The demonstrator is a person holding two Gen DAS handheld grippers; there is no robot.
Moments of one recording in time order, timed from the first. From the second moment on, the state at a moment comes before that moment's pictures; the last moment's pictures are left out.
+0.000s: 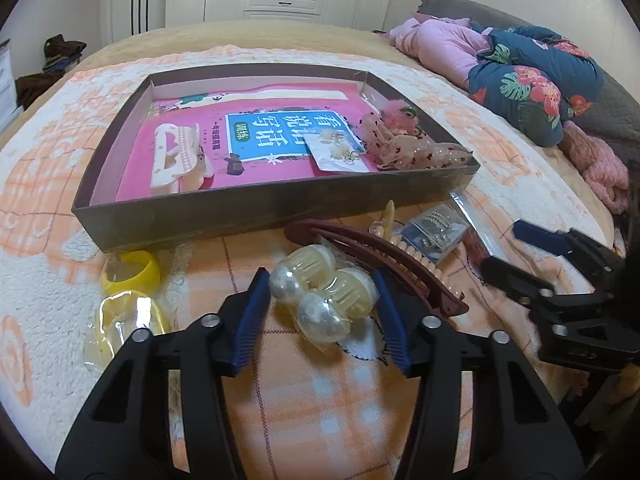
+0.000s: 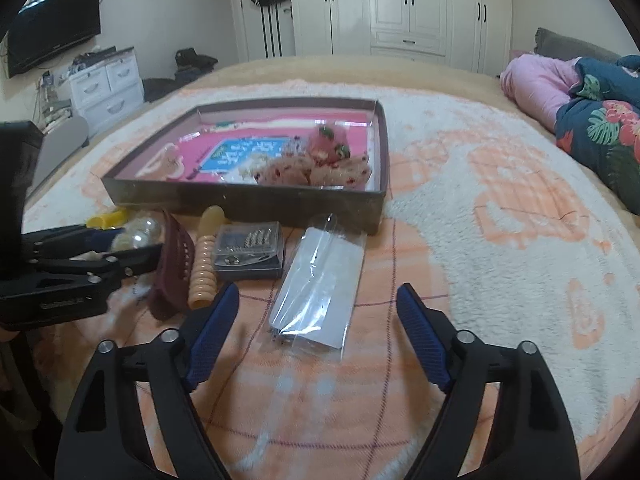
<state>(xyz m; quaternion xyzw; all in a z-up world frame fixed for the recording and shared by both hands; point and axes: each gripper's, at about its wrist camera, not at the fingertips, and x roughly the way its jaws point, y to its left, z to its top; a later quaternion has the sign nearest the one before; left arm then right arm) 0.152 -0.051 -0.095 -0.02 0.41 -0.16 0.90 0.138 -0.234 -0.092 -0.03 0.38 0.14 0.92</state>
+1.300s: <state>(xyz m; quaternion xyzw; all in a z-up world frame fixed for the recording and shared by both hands) 0.118 -0.031 -0.047 -0.05 0.35 -0.19 0.92 0.105 -0.245 -0.060 -0.01 0.34 0.16 0.93</state>
